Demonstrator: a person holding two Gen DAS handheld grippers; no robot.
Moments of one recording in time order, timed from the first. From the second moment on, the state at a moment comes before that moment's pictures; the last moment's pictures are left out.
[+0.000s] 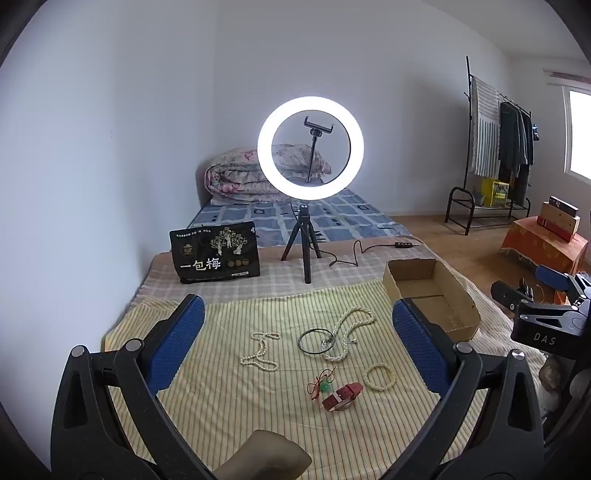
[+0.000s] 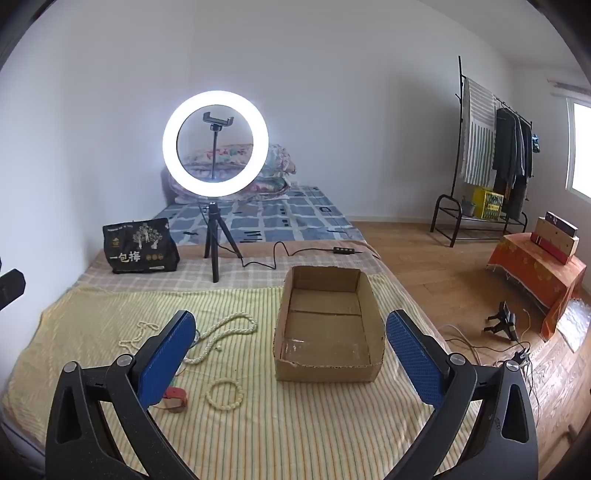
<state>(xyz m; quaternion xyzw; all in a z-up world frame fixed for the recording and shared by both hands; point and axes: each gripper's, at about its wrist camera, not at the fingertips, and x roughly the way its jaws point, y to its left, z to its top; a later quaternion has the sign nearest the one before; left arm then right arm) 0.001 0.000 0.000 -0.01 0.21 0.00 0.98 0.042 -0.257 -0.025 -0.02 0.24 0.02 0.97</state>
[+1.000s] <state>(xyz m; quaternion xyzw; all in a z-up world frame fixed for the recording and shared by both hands) -0.002 0.000 -0.001 -0.01 0.20 0.00 0.98 0.045 -0.260 -0.023 -0.01 0.24 0.02 0.97</state>
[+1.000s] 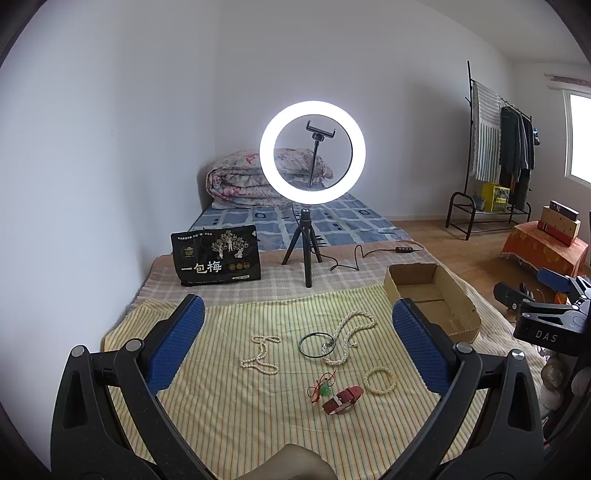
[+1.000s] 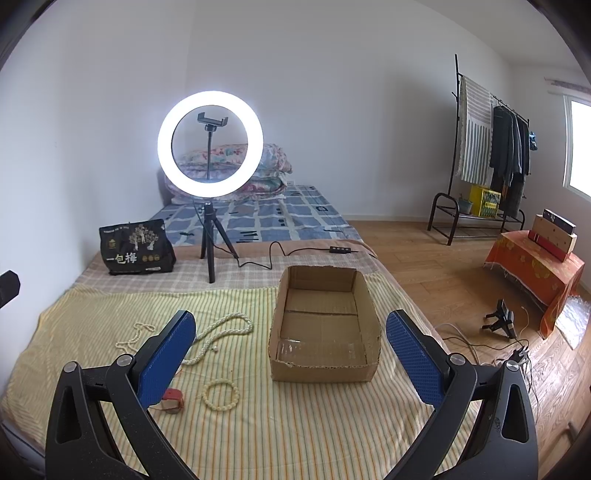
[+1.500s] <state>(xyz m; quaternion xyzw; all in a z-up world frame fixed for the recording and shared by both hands) -0.003 0.002 -0.001 -0.01 0.20 0.00 0.98 0.046 -0.259 -0.024 -0.01 0.24 0.02 0.97</state>
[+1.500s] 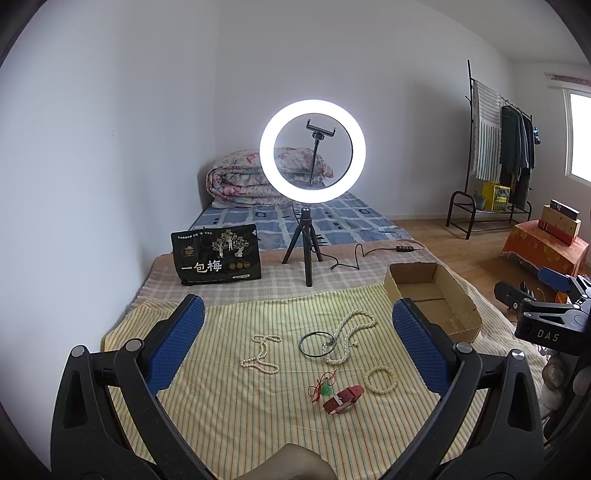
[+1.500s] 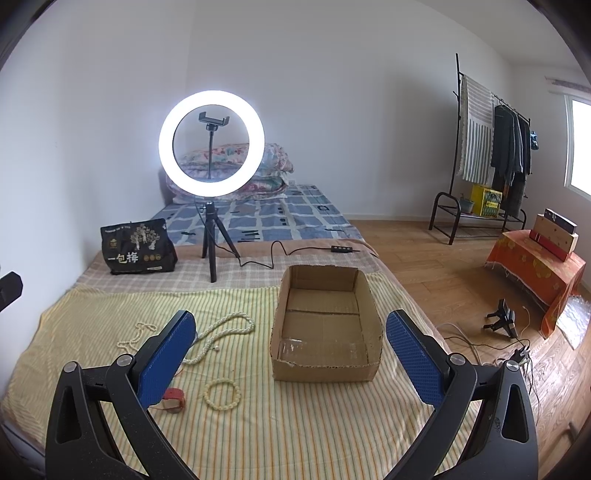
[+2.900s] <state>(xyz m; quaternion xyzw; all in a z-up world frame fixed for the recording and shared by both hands) 0.001 0.003 -0.010 0.00 0.21 0.01 0.98 0.045 -0.258 -0.028 -0.01 0.25 0.02 0.97</state>
